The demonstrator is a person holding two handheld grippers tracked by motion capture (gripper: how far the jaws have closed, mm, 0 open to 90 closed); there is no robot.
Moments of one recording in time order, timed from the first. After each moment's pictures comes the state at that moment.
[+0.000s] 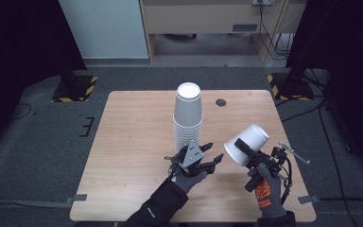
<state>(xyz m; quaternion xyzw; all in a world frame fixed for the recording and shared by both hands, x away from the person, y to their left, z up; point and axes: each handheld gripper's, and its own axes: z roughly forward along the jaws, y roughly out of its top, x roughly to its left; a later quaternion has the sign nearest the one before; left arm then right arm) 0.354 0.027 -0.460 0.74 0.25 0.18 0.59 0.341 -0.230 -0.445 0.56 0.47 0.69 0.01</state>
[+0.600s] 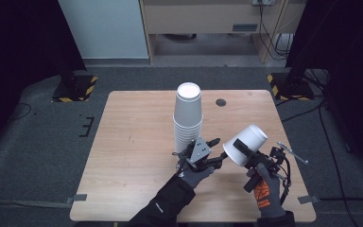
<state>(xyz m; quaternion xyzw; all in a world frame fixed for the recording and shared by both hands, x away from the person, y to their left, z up) 0.368 0.006 -0.463 0.73 0.24 0.19 0.61 0.342 -0.228 -0.446 0.56 0.47 0.68 0.00</state>
